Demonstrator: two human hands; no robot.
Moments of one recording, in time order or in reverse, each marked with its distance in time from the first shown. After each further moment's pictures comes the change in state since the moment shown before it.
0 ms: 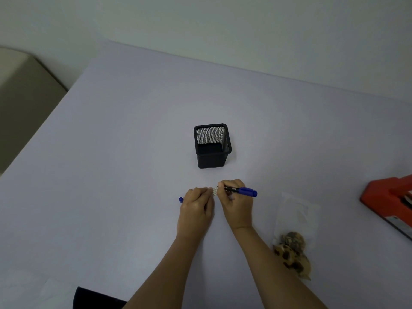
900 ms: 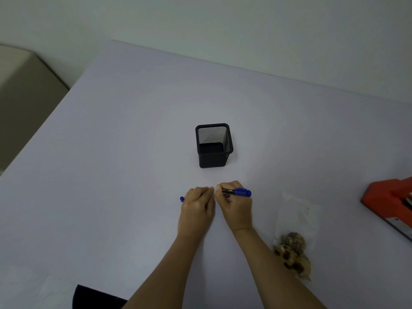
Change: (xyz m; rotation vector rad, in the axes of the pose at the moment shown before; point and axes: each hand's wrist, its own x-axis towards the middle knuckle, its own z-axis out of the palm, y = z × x) left_hand -0.001 -0.001 0.002 -0.020 0.006 0.003; right_hand -0.003 0.001 0.000 -0.060 -0.053 -0.051
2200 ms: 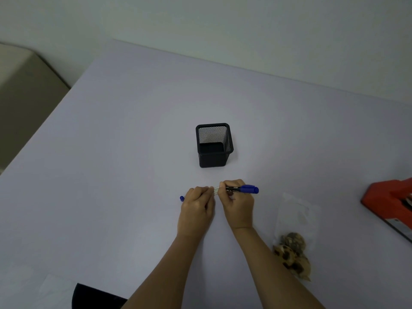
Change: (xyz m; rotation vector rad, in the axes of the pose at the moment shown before) left_hand 0.002 0.000 -0.002 0.035 -0.005 0.012; right_hand 0.003 -0.001 0.000 -0.003 0.069 0.011
